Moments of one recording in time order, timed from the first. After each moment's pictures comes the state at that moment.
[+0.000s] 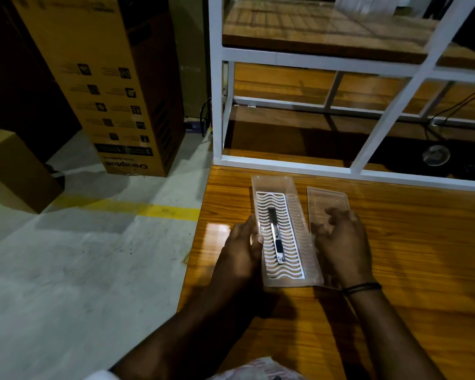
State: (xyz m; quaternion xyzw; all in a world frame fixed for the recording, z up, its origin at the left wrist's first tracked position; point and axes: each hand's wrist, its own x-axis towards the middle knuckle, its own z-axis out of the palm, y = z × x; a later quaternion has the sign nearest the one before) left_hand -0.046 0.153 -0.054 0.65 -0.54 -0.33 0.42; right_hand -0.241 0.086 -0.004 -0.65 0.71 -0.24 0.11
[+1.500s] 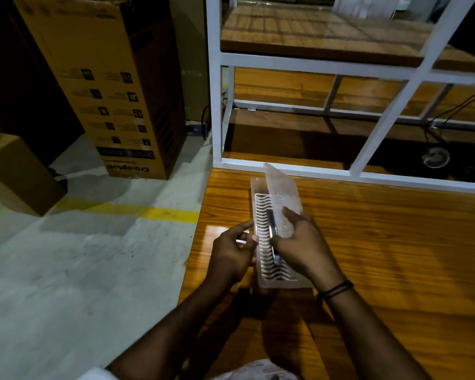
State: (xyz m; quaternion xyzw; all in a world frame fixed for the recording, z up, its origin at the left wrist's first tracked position) left_hand -0.039 0.142 -0.053 0.62 -0.43 -0.40 0.51; right_hand -0.180 0.110 0.029 -0.65 0.67 -0.15 0.34
